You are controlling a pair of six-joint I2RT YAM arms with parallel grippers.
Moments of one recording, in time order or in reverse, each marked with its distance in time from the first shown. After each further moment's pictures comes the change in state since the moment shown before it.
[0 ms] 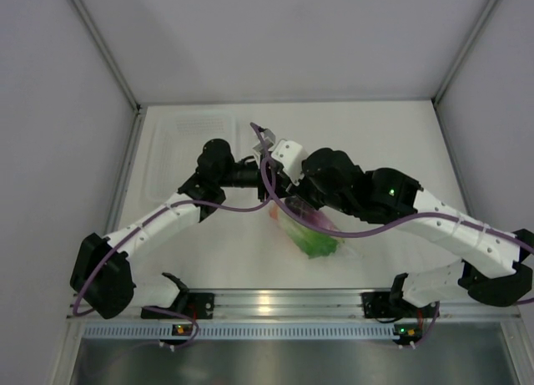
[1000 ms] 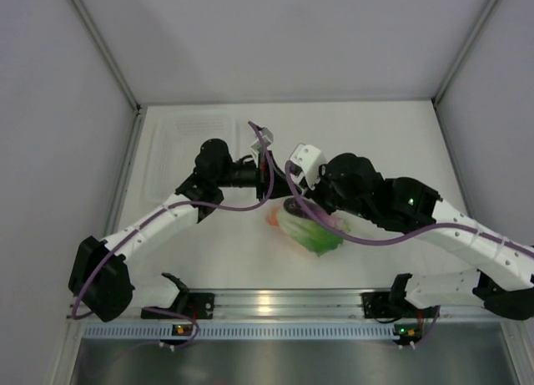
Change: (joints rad) left arm 0.006 -0.013 0.000 -0.020 -0.010 -0.017; right arm -0.053 -0.132 -0.157 0.077 -0.075 0.002
